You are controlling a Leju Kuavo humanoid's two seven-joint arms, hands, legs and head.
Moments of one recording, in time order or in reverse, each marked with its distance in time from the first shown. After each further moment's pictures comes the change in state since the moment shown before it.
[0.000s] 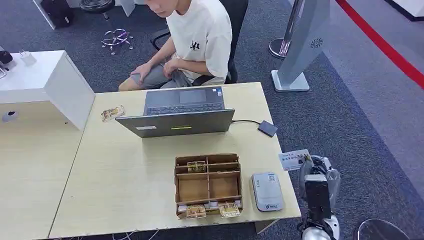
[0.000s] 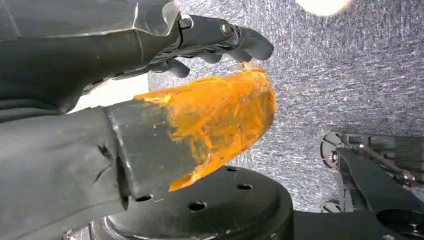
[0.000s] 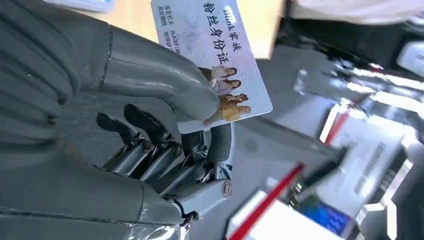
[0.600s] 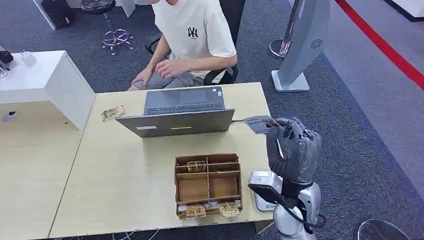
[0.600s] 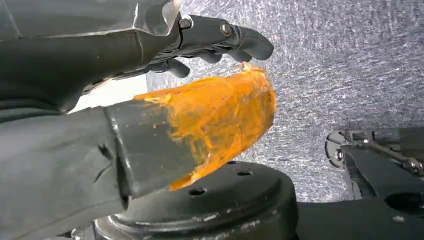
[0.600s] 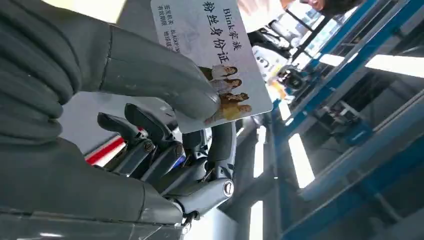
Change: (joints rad) left arm -0.009 0.000 -0.010 0.000 -0.103 -0.053 0.019; right arm -0.200 0.030 0.298 -0.136 0.489 -0.094 -0.040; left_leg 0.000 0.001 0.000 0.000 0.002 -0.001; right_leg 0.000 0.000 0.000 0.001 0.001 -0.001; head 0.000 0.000
